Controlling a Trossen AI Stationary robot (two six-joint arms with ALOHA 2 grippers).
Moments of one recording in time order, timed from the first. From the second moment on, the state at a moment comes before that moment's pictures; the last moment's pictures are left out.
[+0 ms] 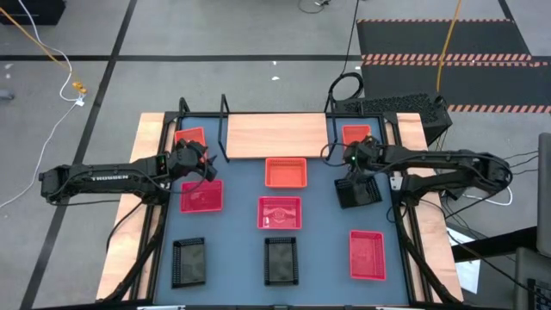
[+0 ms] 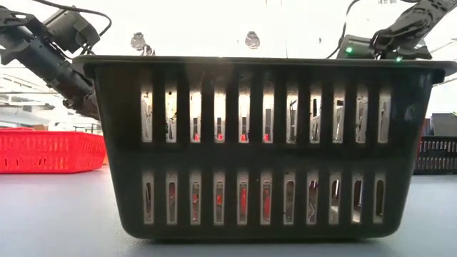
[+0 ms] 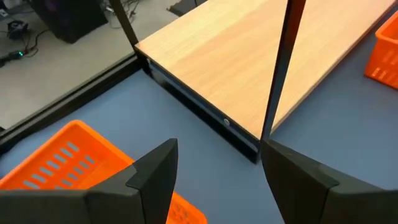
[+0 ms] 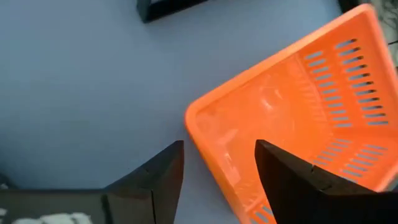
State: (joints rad) left arm 0.28 0.71 0.27 -0.23 -0.50 -0.24; right arm -0.39 1.10 0.47 -0.54 0.37 -0.04
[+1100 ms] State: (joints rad) left arm 0.28 0.71 0.27 -0.22 -0.50 -0.27; right arm -0.23 1.09 1.04 -0.64 0.68 -0.15
